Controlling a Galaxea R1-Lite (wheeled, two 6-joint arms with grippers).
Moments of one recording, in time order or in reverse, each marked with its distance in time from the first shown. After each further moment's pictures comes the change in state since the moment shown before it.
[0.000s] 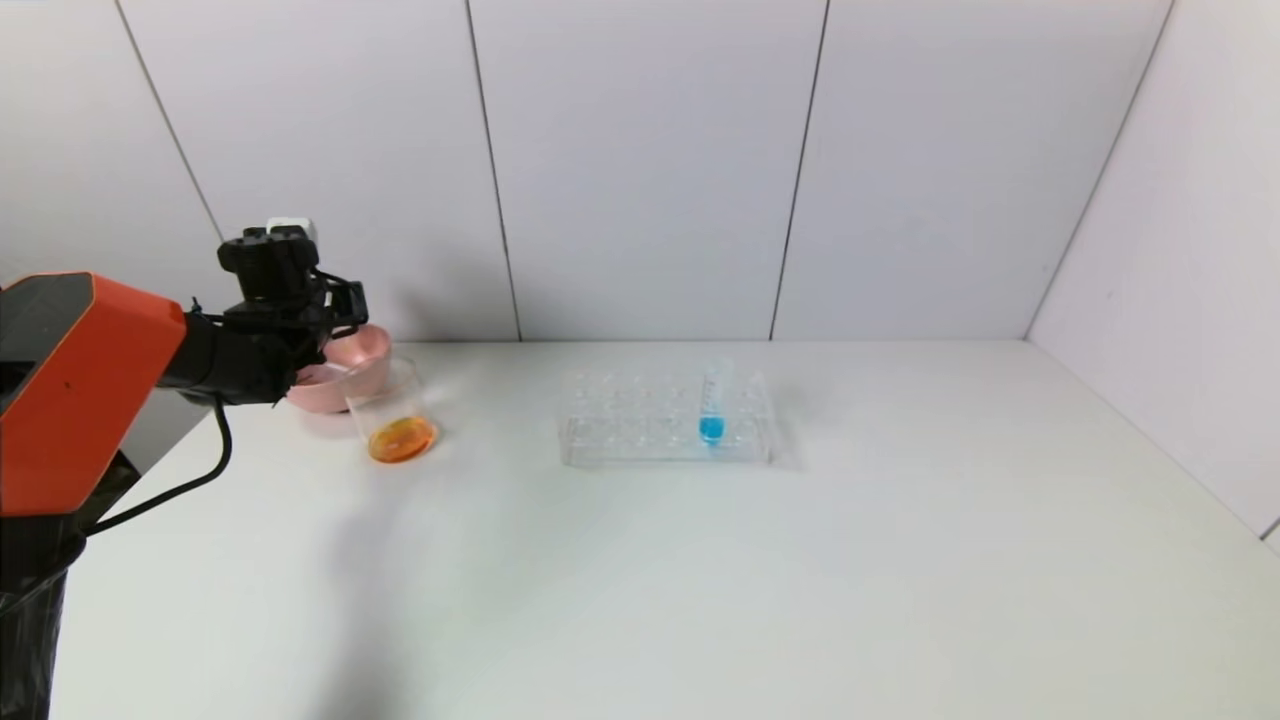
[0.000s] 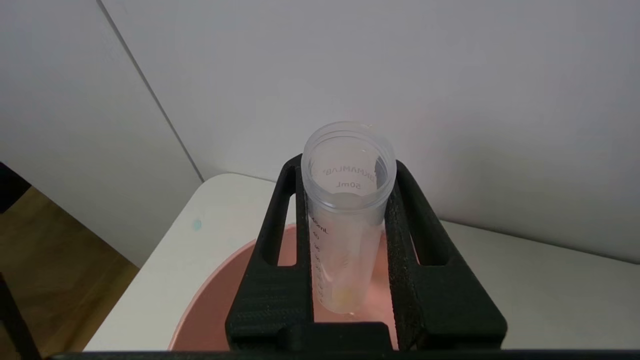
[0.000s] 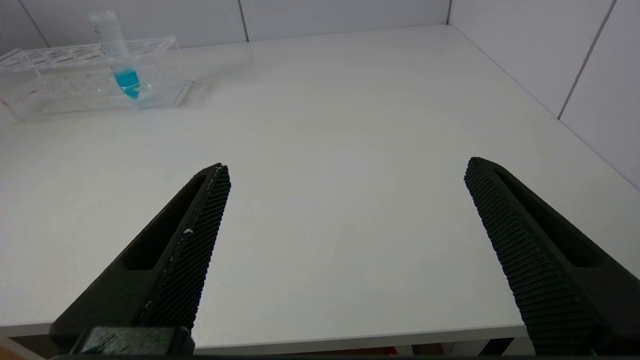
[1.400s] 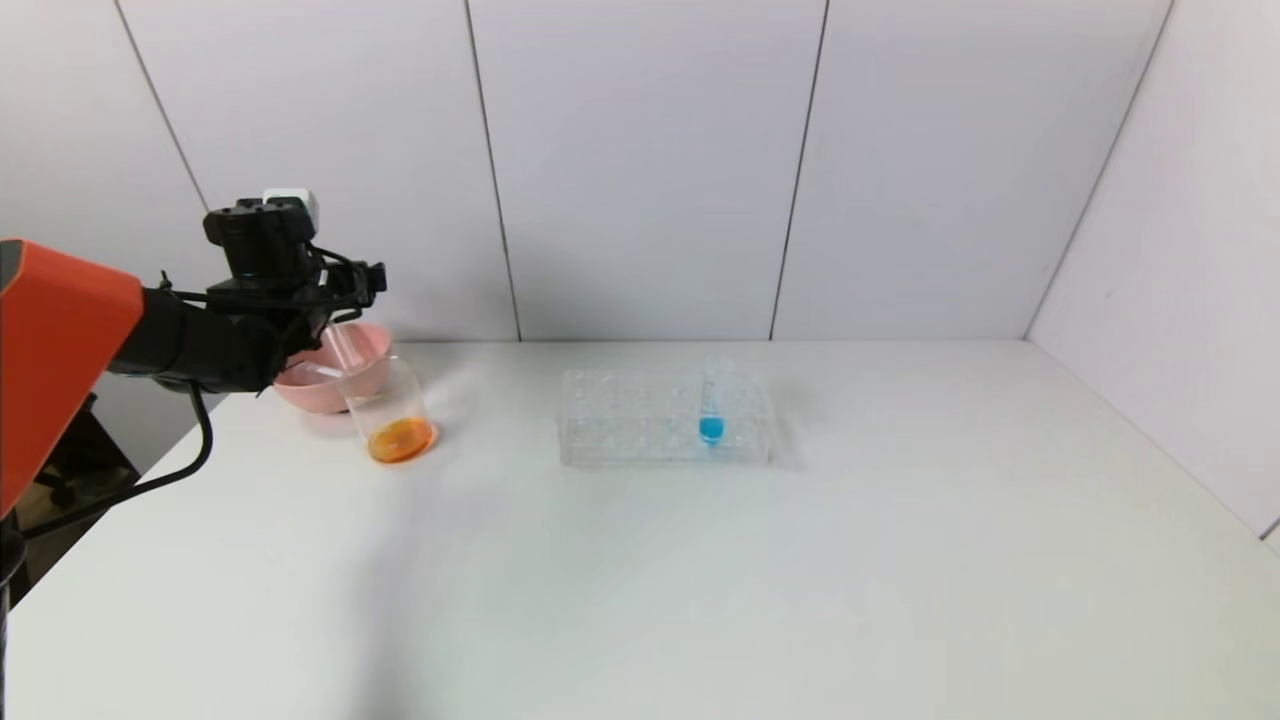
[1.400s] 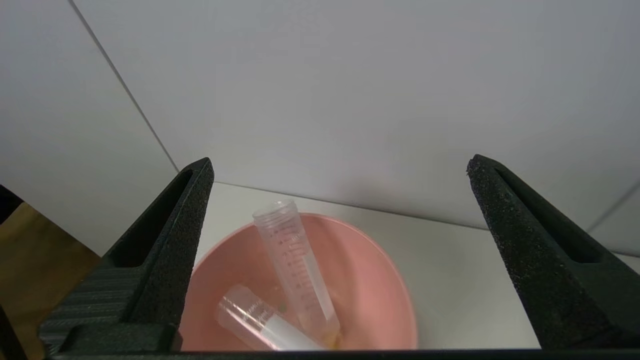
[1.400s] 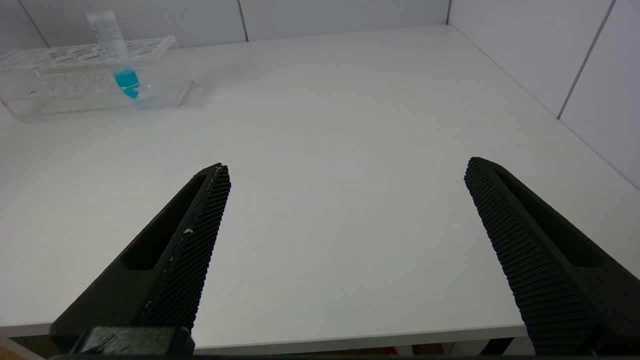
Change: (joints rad) left arm -0.056 -0.170 0.143 0.008 -0.006 0.005; right arm 0.000 0.000 0.000 0.000 0.000 0.000
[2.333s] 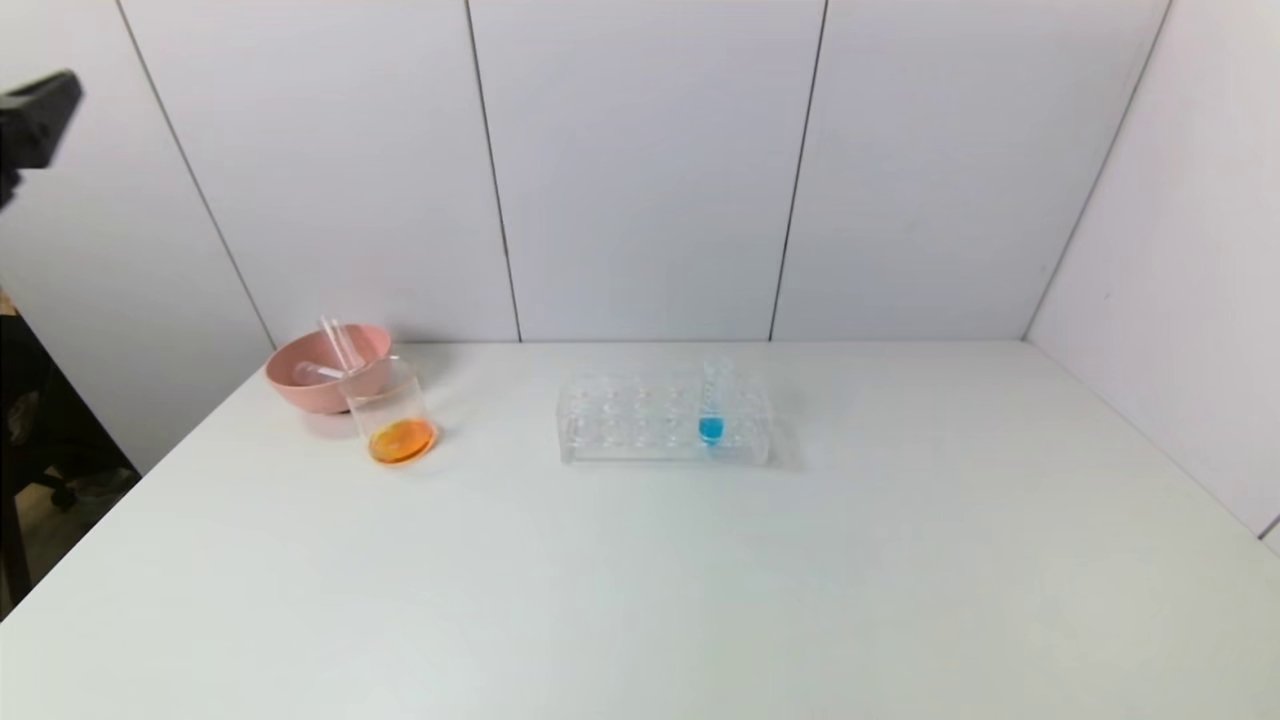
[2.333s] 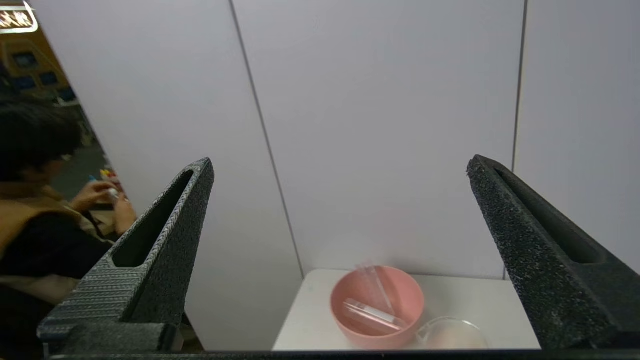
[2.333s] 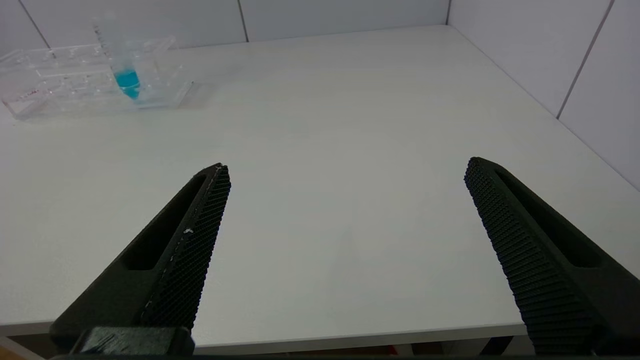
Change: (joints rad) left arm -0.053 -1.069 0.572 0.057 0.025 0.229; right arm 0.000 0.000 0.000 0.000 0.000 0.000
